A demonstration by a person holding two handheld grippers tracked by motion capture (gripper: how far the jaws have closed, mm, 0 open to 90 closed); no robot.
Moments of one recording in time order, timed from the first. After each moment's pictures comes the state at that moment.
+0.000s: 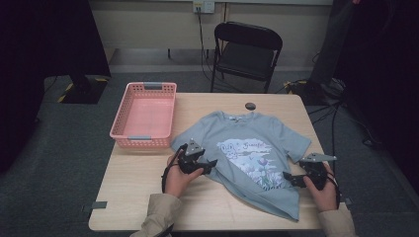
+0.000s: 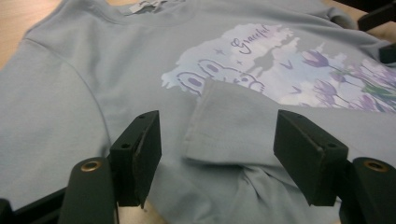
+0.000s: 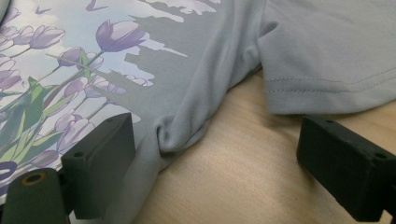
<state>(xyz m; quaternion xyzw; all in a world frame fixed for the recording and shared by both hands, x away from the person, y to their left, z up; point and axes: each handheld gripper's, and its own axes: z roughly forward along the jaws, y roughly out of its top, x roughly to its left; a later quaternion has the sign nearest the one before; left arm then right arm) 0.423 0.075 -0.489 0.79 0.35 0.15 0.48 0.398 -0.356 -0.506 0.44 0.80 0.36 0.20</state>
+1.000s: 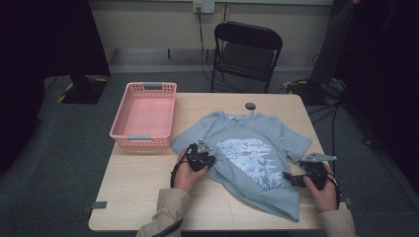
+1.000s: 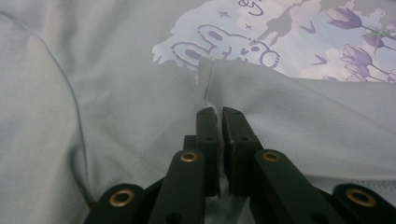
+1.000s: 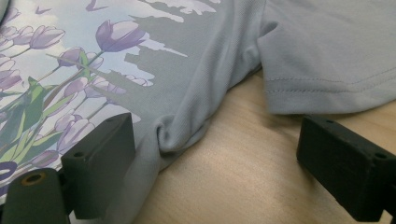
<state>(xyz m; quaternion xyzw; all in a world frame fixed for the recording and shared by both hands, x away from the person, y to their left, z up) 0.434 0.054 -0.498 0.83 0.35 0.15 0.41 0.398 -0.356 -0.506 0.44 0.80 0.36 0.20</state>
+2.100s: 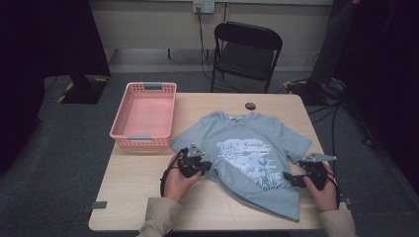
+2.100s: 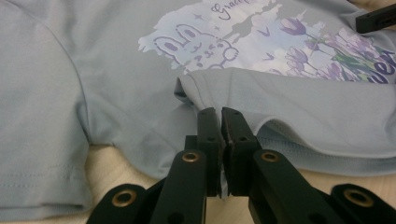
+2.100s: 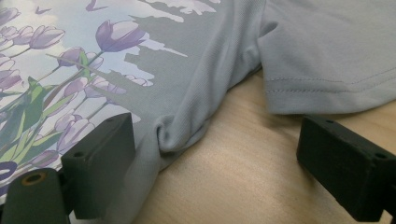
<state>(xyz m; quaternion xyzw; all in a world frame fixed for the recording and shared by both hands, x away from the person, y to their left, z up) 0.399 0.076 -0.475 0.82 0.36 0.11 0.43 0.398 -0.356 -0.506 0.44 0.80 0.36 0.20</state>
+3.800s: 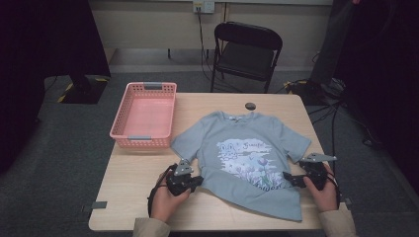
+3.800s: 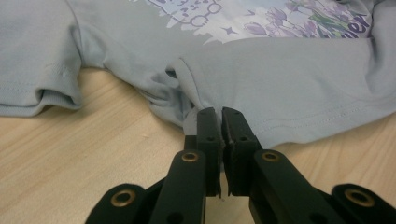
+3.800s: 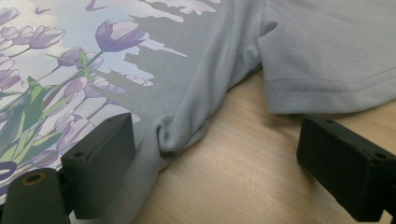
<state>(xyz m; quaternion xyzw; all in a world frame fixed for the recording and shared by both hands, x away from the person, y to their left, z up) 0.353 0.104 -0.490 0.82 0.36 0.10 0.43 0.398 -0.356 -0.506 0.44 0.80 0.36 0.20</state>
